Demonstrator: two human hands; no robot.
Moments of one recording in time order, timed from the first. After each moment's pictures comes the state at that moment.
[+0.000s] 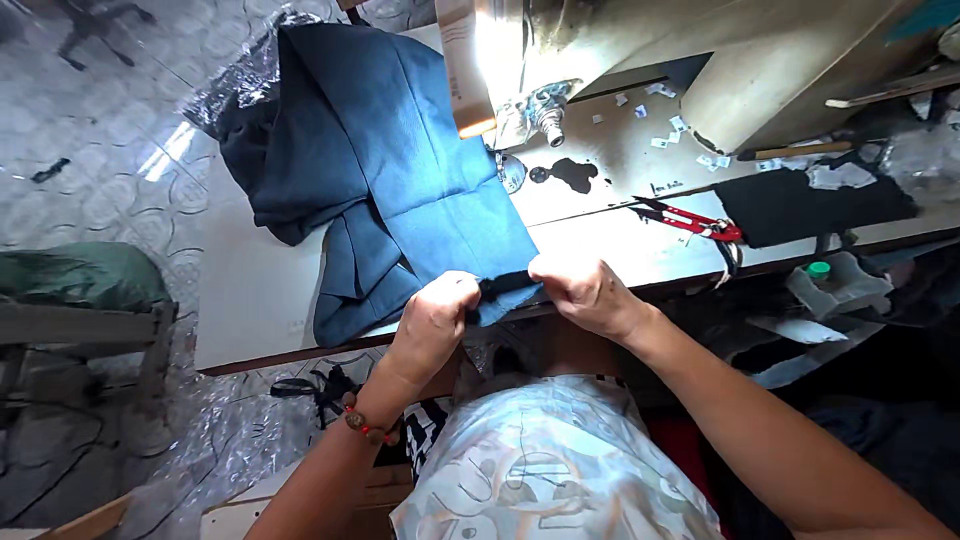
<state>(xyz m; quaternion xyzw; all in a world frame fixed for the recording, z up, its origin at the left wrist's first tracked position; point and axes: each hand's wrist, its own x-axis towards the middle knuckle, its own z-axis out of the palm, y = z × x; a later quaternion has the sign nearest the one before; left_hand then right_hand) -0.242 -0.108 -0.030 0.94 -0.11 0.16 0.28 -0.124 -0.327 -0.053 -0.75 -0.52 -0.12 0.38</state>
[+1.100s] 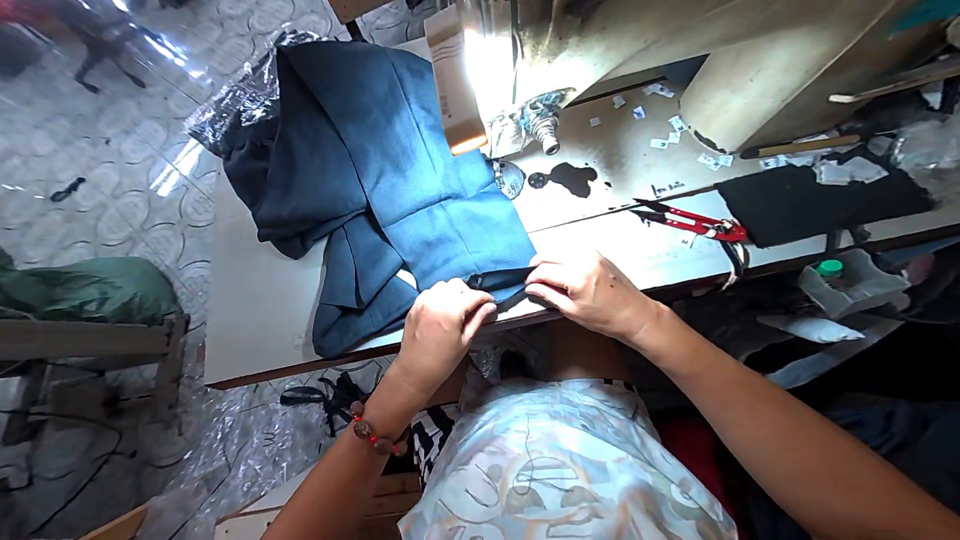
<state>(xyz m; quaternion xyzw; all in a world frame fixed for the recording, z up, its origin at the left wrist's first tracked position) -0.236 -0.110 -0.037 0.97 -0.08 0.13 0.21 -0.113 -0.330 -0.055 -0.79 -0.51 -0.06 0.34</state>
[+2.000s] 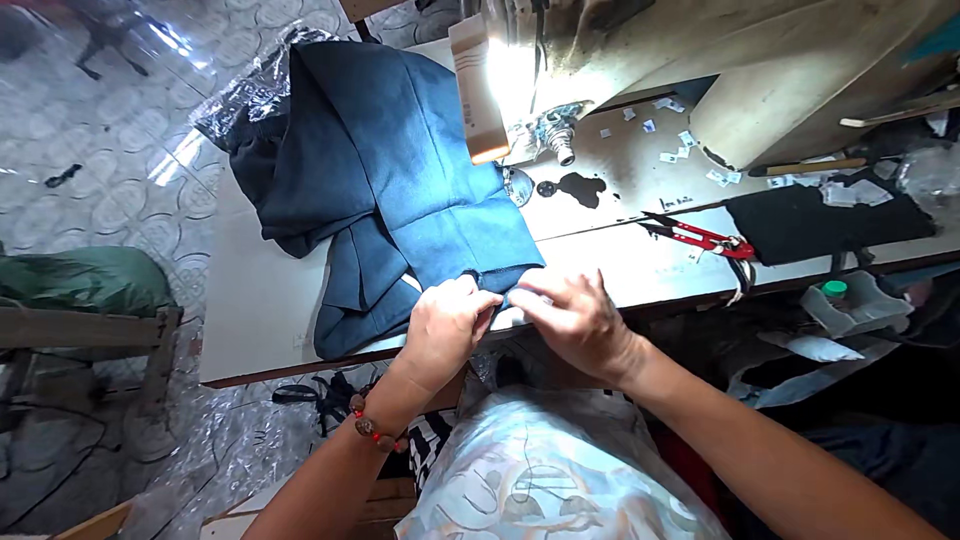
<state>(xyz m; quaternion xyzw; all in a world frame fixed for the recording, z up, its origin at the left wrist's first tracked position) -0.225 -0.112 -0.028 0.97 -0.10 0.14 0.17 -0.149 -0.308 -0.048 -0.78 -0.50 -0.23 0.29</state>
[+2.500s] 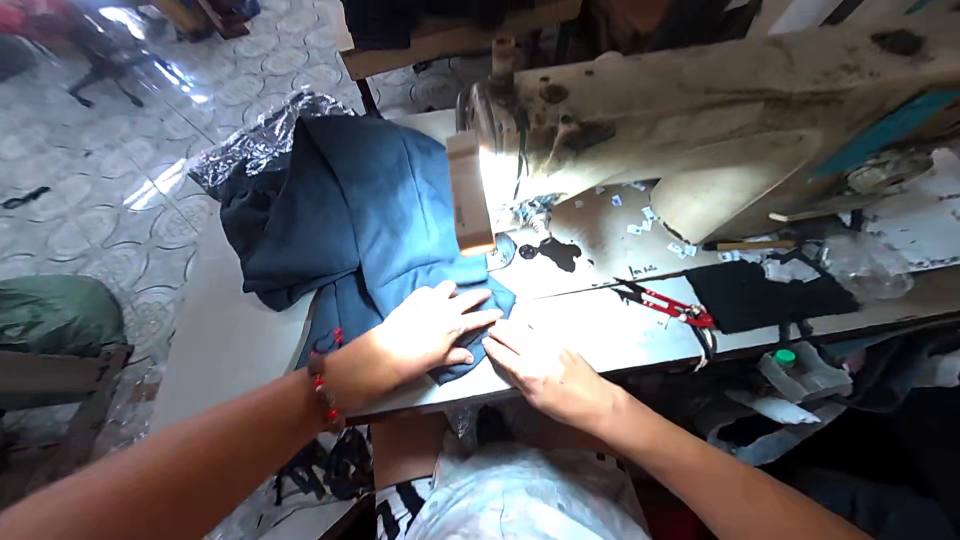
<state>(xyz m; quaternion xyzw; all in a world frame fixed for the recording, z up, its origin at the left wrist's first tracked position) -0.143 -0.073 0.009 0.95 -0.28 -0.14 0.00 -0.121 -0.305 -0.062 -0.79 -0.56 -0.09 0.23</state>
